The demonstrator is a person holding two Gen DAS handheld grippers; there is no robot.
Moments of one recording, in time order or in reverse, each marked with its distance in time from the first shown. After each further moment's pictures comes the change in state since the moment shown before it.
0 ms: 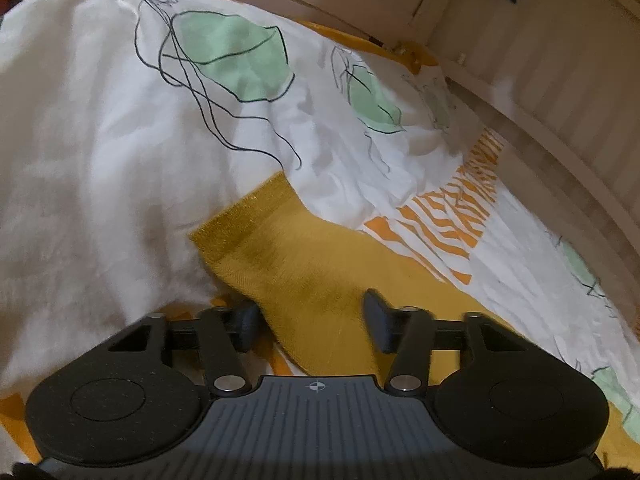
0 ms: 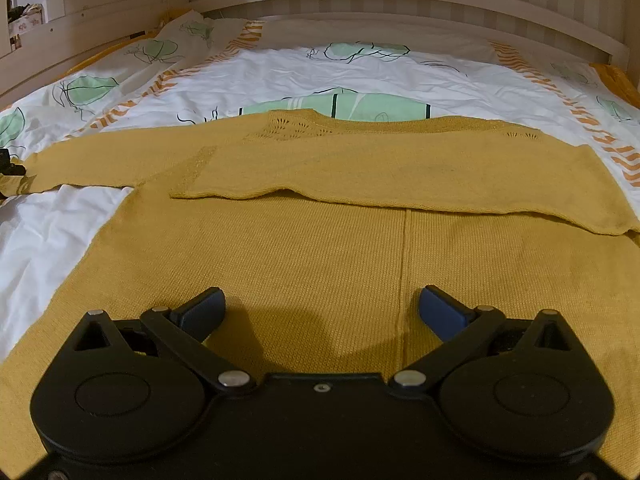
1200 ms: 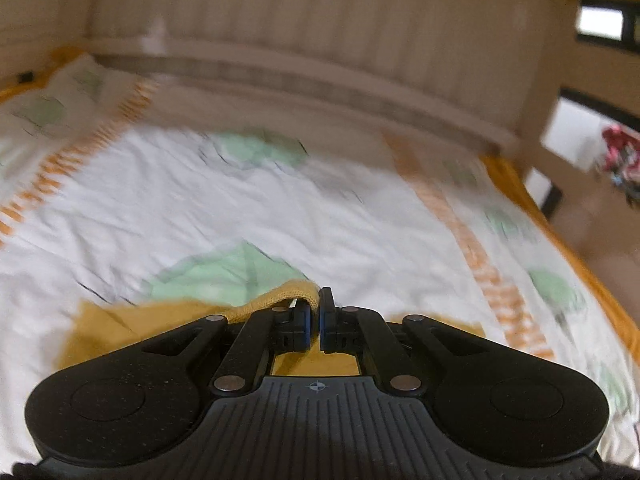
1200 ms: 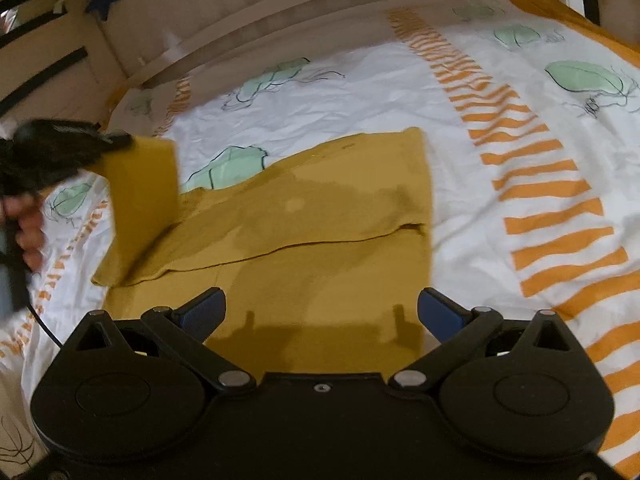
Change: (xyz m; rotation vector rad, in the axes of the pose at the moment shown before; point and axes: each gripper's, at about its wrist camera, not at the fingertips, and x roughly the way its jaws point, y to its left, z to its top) left arm -0.142 -0.410 -0.174 0.569 0.170 -0.513; right arm -0.092 -0.188 0.026 0.325 0.036 0.094
